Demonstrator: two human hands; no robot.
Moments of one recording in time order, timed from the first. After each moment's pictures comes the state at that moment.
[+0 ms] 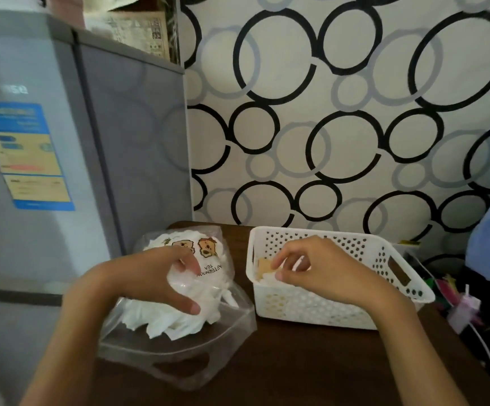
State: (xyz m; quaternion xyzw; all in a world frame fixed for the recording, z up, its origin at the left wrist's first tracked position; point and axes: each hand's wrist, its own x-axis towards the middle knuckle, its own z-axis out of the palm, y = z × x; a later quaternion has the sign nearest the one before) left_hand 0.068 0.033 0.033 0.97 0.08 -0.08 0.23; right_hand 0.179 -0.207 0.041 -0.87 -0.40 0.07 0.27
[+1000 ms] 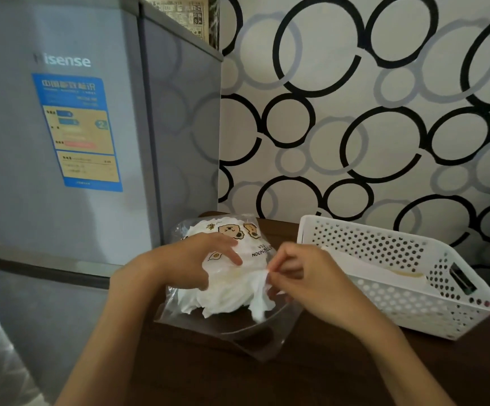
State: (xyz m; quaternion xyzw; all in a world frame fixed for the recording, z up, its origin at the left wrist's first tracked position) left_hand 0.064 0.071 0.012 0.97 0.03 -0.05 0.24; right_hand 0.131 -0.134 0.012 -0.82 -0.38 0.12 0.41
